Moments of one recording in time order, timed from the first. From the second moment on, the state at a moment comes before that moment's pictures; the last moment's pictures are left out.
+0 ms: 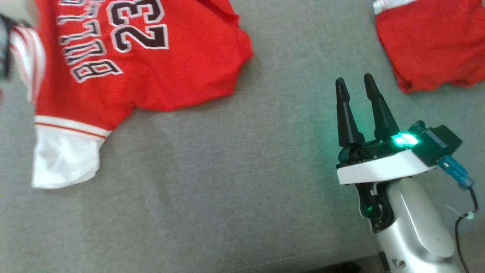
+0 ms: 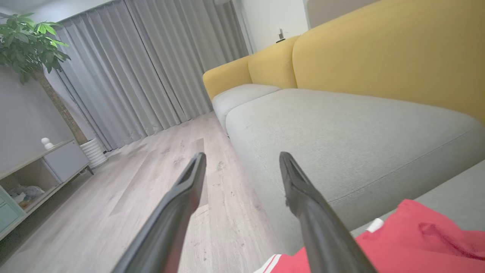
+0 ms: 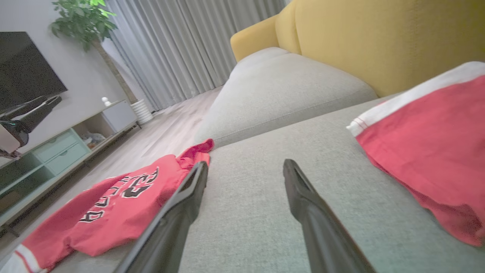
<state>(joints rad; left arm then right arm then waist) -1.29 0.58 -0.94 0.83 -0.72 0.15 -0.26 -0.29 -0.05 0.24 0.18 0.42 0.13 -0.25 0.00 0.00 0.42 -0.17</state>
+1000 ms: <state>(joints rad) -0.21 0.36 -0.45 0.07 -0.52 0.23 -0.26 -0.21 -0.05 0.19 0.36 0.12 0.13 -0.12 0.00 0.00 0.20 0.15</state>
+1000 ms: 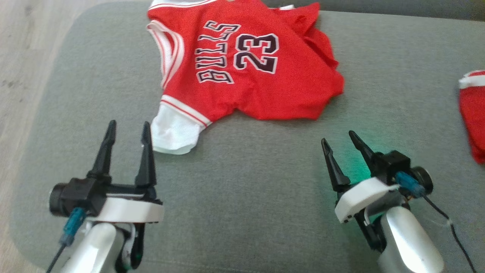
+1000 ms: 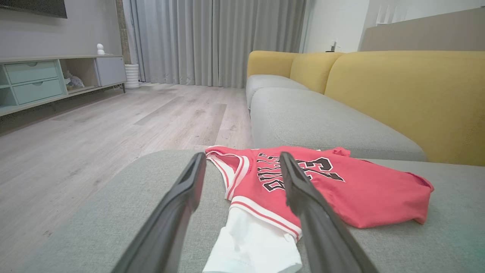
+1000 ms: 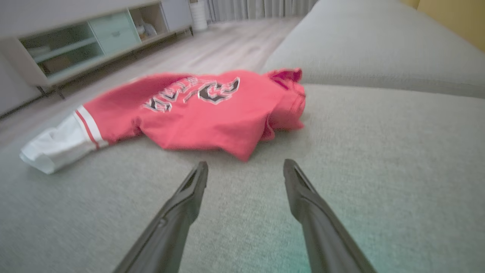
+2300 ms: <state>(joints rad) -0.23 0.15 -0.28 0.20 -0.36 0.03 -0.26 -0.48 -0.05 -0.09 0.69 -0.10 0.13 -0.20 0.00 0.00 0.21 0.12</state>
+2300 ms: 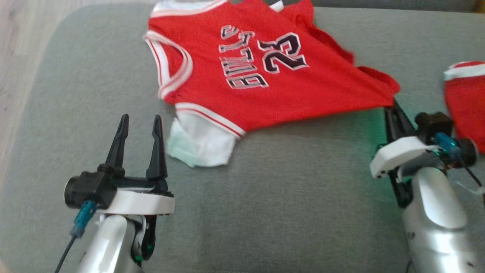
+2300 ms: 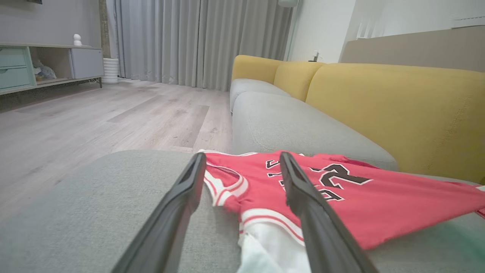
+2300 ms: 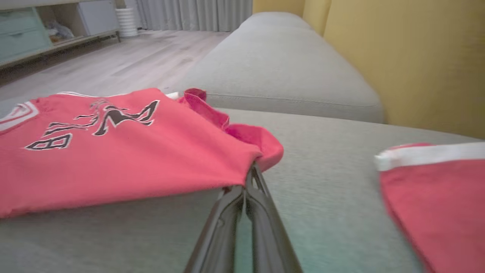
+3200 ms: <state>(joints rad) -0.18 0.11 -0.25 0.26 -0.33 0.00 -0.26 -0.16 -0.05 -0.01 0.27 0.06 0.13 -0.20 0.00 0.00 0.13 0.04</state>
